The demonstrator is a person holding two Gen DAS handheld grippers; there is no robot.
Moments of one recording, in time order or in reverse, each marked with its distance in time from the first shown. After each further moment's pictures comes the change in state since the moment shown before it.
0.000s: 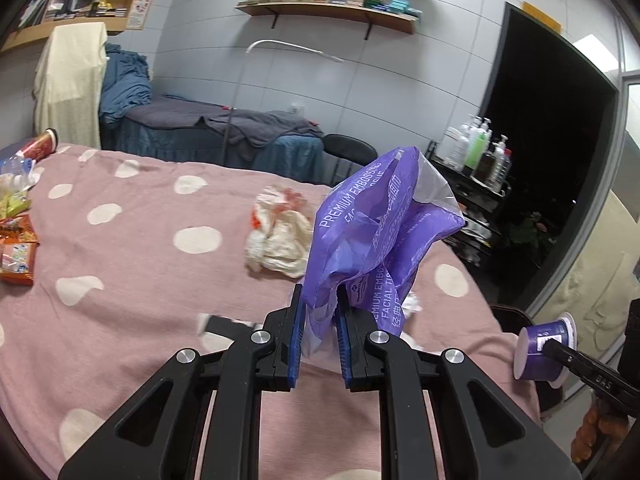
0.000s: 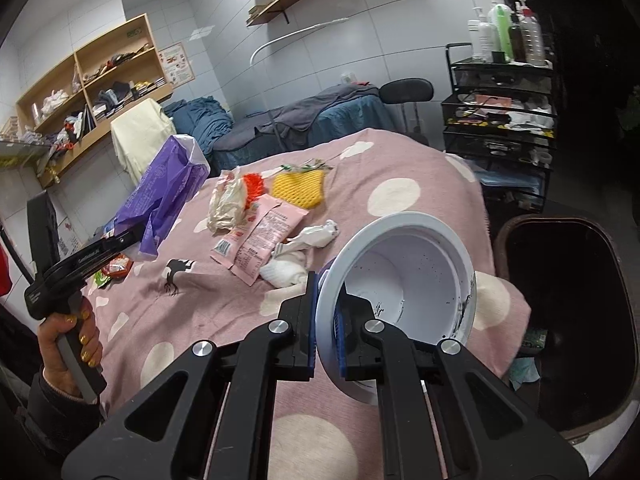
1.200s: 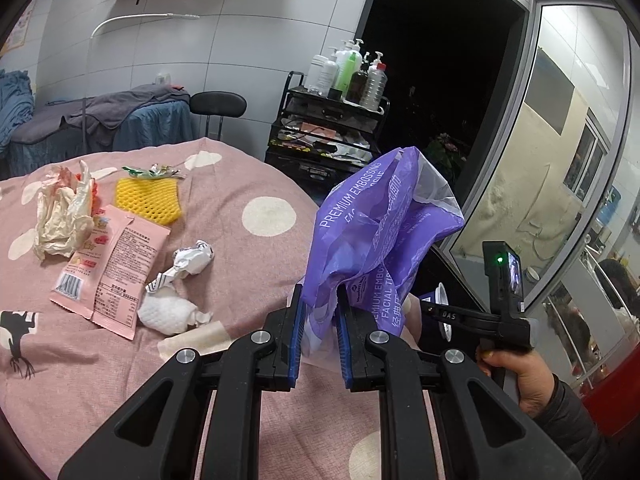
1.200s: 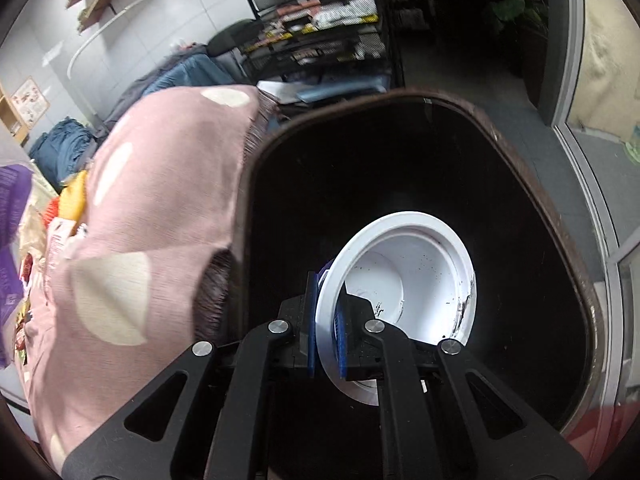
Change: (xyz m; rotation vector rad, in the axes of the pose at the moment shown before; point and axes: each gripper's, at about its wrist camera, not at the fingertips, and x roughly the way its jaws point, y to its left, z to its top) left arm 0.052 -0.165 -0.048 0.227 0.182 -0.308; right arm 0.057 -0.199 -0.028 0.340 0.231 -0.394
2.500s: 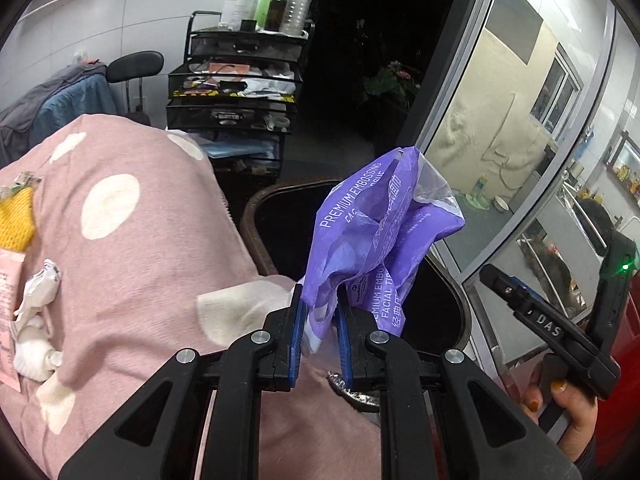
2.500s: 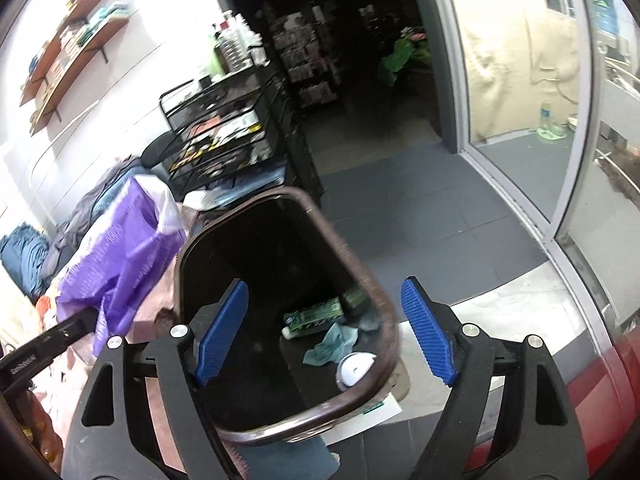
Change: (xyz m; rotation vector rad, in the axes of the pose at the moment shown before) left arm 0.111 -0.096 0.019 0.136 0.251 -0.143; right arm -0.130 -0.079 -0.043 0.255 -0.362 -0.190
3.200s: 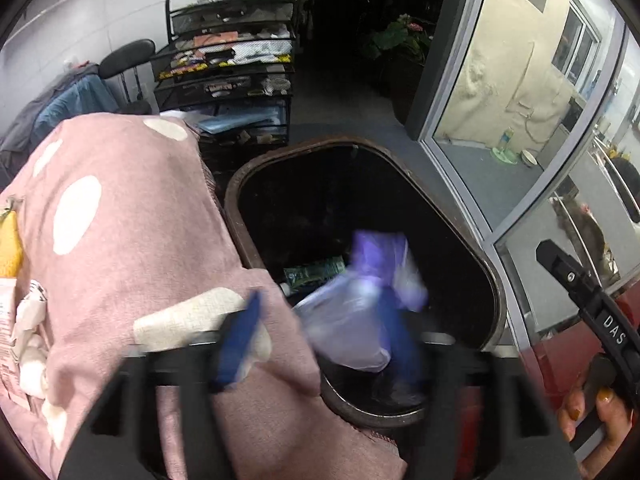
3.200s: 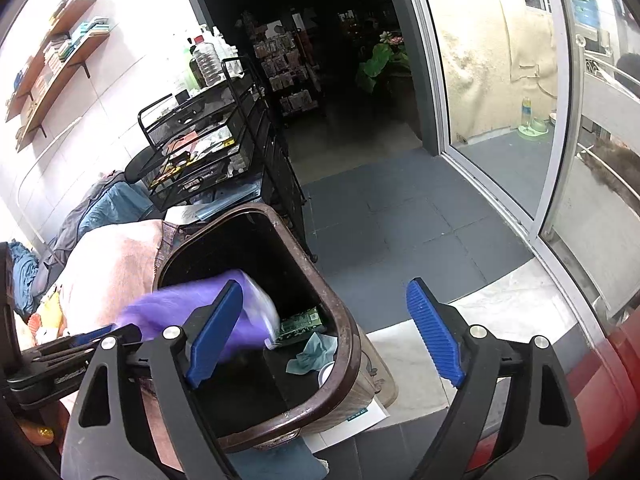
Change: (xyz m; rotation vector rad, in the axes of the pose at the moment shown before) left arm 0.044 -0.025 0.006 0.072 0.134 0.122; right arm -0.004 -0.020 0.006 0.037 -0.014 -0.029
